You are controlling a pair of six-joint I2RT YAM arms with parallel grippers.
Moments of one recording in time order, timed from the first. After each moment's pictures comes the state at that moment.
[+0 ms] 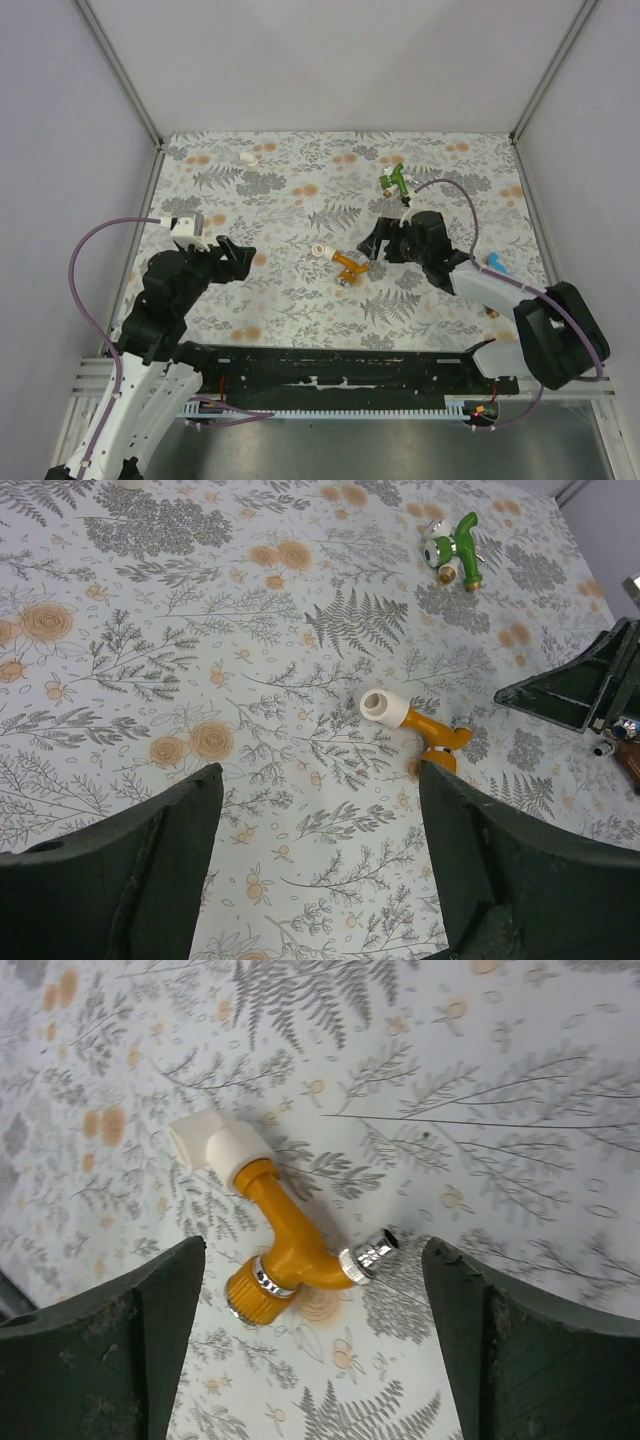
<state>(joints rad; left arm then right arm) -0.32 0.46 0.67 -0.49 0.03 -0.37 0.46 1.40 0.59 0.27 -0.25 0.58</state>
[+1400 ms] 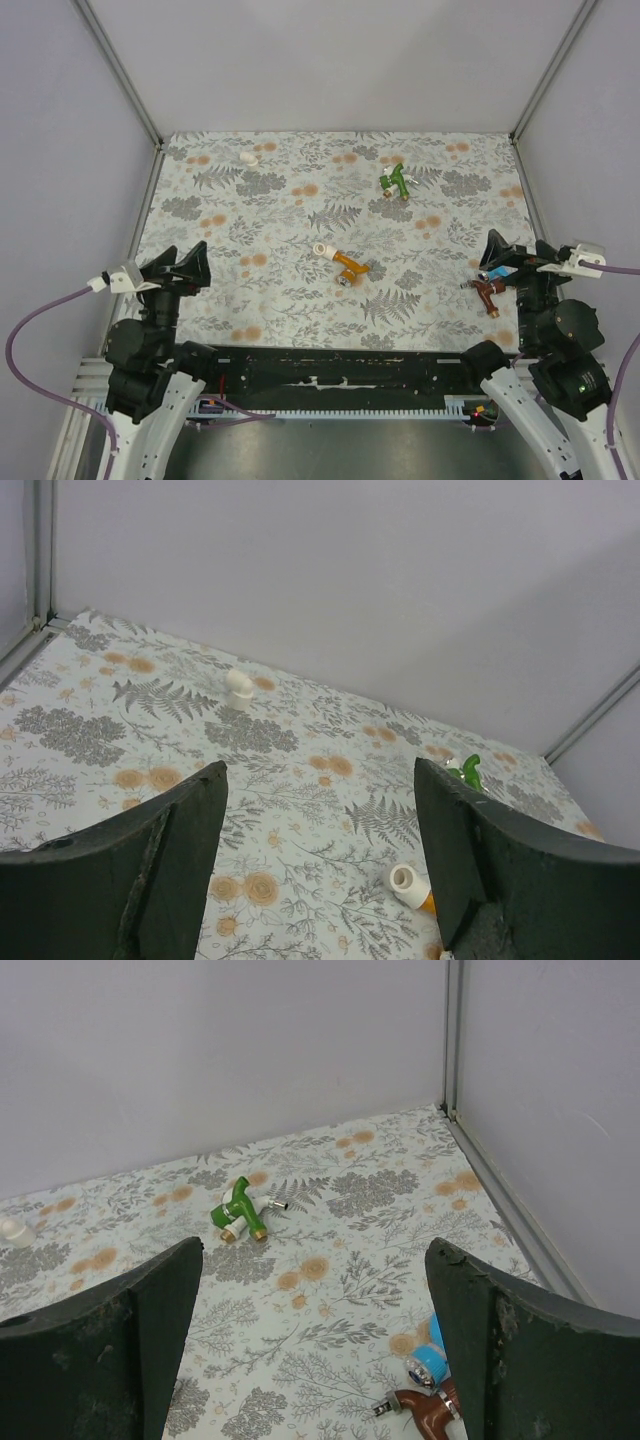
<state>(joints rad) -0.32 0.01 0.57 -0.32 -0.31 -0.36 0.45 0.21 0.79 -0.45 0.59 0.13</state>
